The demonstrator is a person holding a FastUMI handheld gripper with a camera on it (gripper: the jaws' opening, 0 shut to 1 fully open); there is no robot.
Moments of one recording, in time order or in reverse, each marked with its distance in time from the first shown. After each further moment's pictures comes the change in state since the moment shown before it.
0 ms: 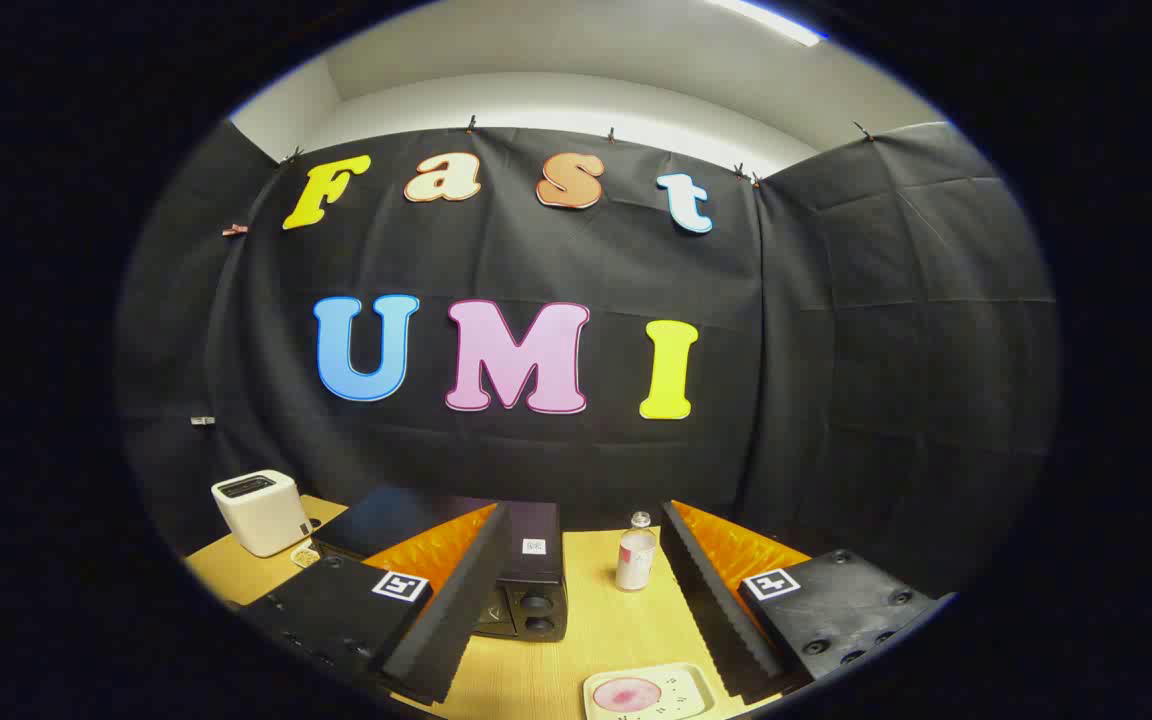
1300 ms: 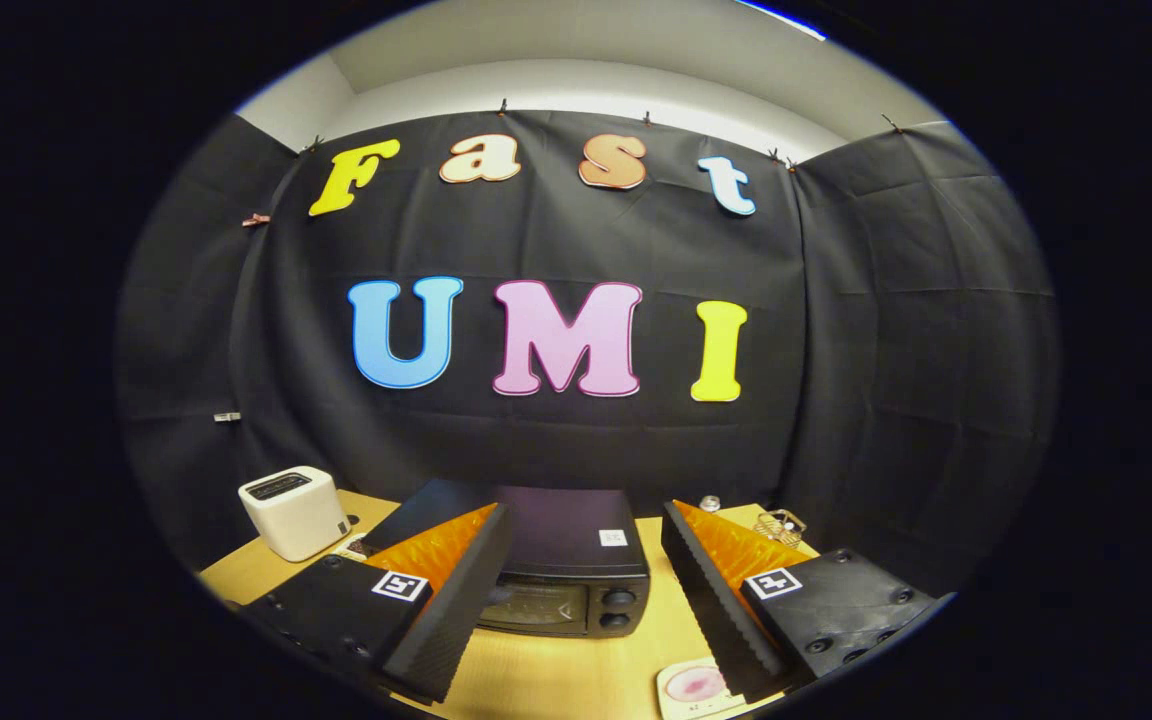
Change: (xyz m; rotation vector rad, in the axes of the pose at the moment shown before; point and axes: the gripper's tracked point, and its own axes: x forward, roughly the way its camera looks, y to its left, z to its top) arm 0.018 0.102 -0.016 0.023 0.054 0.080
